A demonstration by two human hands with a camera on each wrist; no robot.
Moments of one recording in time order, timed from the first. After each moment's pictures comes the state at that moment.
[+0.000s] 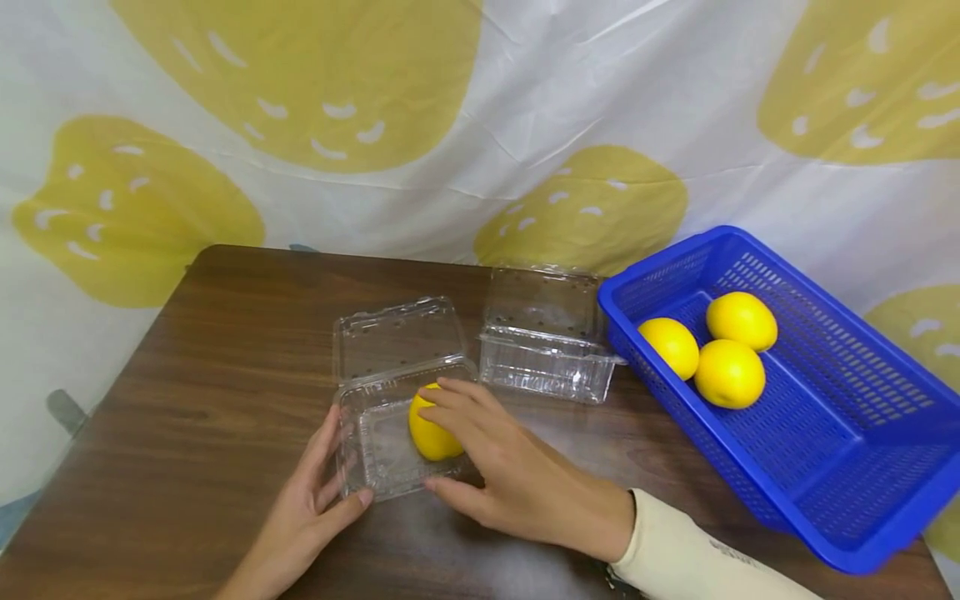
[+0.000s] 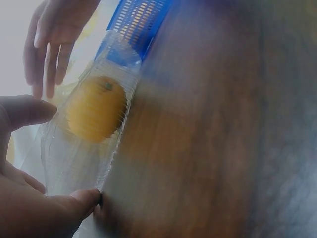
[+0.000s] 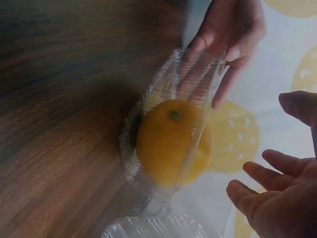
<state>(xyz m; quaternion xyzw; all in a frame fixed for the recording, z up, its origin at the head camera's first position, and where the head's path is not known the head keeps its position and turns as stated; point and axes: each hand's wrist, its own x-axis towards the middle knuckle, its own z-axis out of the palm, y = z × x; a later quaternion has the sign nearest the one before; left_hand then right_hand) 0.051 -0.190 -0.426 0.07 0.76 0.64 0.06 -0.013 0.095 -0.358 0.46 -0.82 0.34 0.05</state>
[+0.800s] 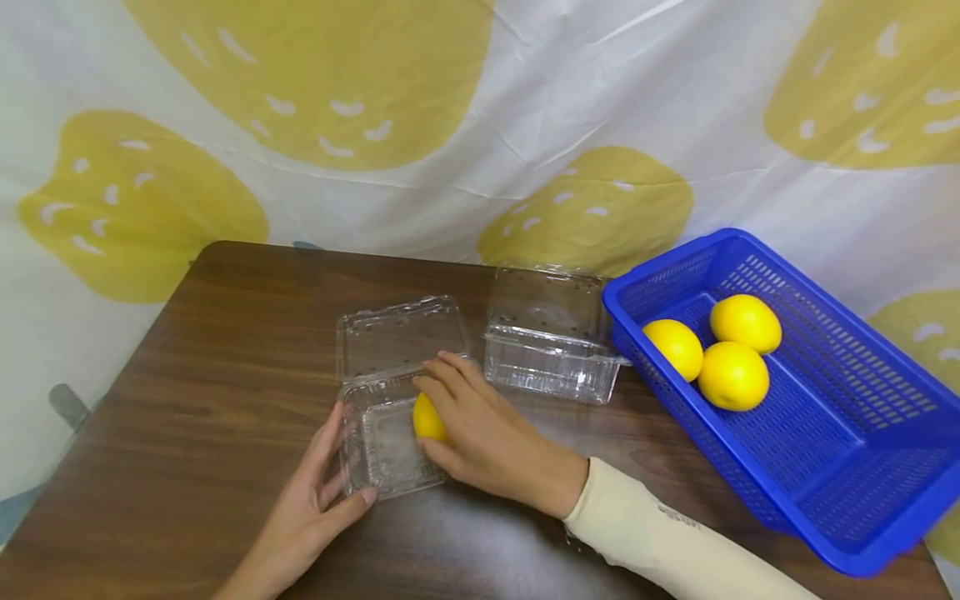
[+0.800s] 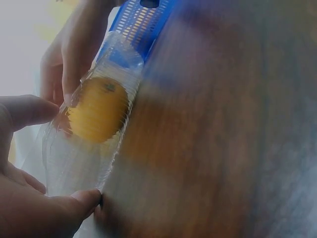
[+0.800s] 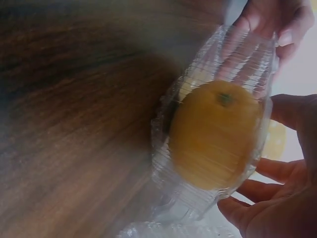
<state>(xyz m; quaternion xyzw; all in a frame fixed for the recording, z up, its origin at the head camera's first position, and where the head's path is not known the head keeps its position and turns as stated) 0.050 -0.192 -0.427 0.08 0.77 0.64 0.06 -0.047 0.063 -0.384 0.43 -0.88 0.19 0.07</state>
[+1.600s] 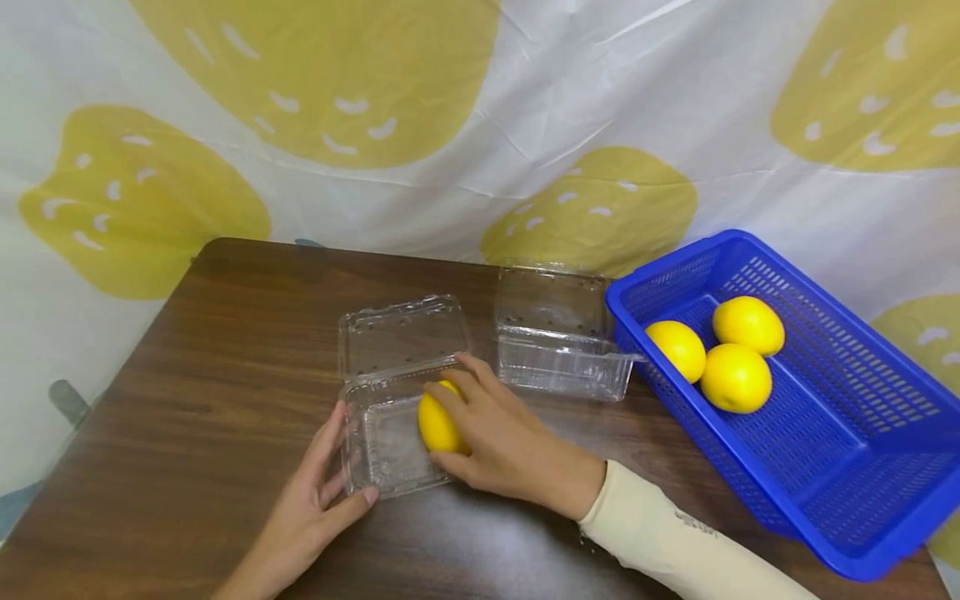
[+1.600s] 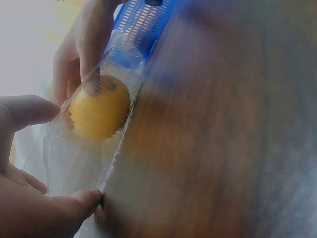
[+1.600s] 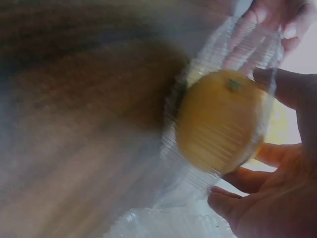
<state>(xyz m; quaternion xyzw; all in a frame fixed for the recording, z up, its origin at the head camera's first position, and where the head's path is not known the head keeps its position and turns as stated) 0.051 -0.191 -0.425 0.06 0.76 0.64 0.06 -0.046 0.076 -0.383 0.41 -0.90 0.17 0.01</state>
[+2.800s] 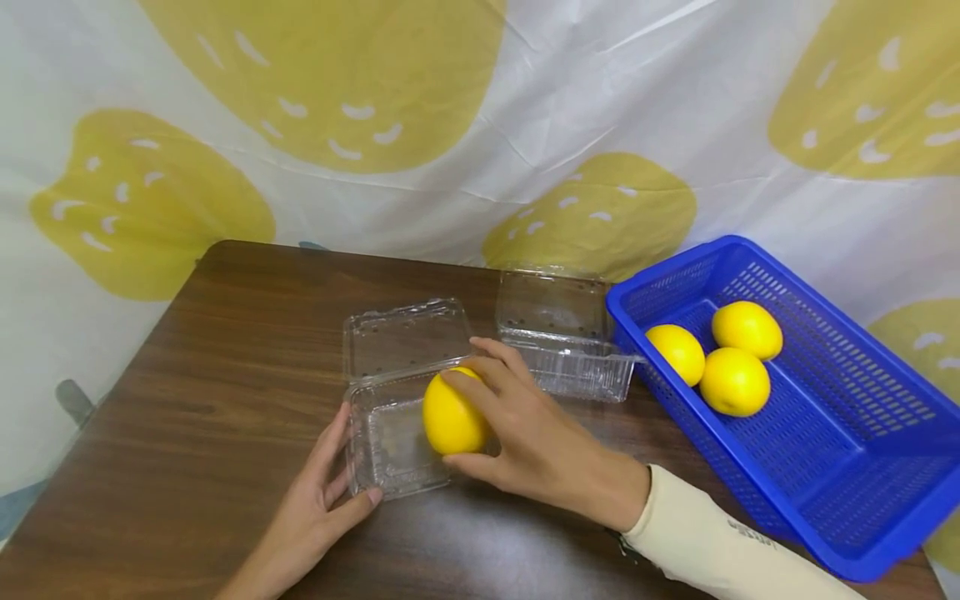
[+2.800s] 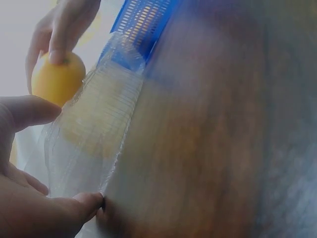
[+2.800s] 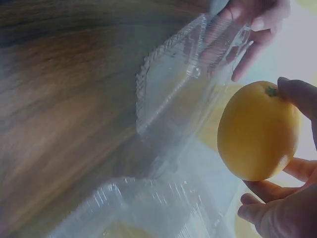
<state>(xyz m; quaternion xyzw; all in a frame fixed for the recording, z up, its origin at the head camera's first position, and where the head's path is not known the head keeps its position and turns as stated) 0.051 -0.189 -0.424 0.06 0.77 0.64 0.06 -0.039 0.101 -0.350 0.45 -0.84 0.28 0.11</state>
